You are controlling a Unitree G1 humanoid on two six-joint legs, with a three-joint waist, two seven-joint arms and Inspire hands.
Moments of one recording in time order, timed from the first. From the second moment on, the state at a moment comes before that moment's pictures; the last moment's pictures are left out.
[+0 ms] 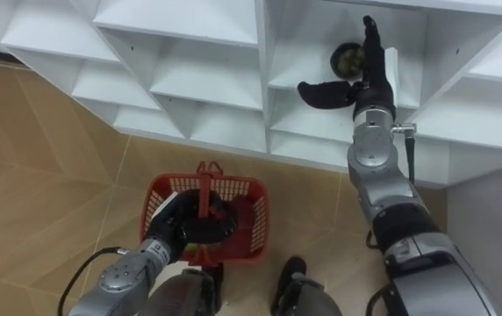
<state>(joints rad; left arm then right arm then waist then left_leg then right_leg) -0.16 0.14 -0.44 0.71 -0.38 -0.15 -0.03 -0.63 -0.31 0.21 0.90 0.15 -0.24 -0.35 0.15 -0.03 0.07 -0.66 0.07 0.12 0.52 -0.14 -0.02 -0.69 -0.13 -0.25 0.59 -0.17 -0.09</state>
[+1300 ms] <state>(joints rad) -0.15 0.16 -0.45 0.69 -0.38 -0.15 -0.03 -0.65 -0.37 0.21 1.00 0.03 -0.23 -0.40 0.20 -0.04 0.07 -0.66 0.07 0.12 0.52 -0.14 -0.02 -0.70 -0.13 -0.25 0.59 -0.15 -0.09</state>
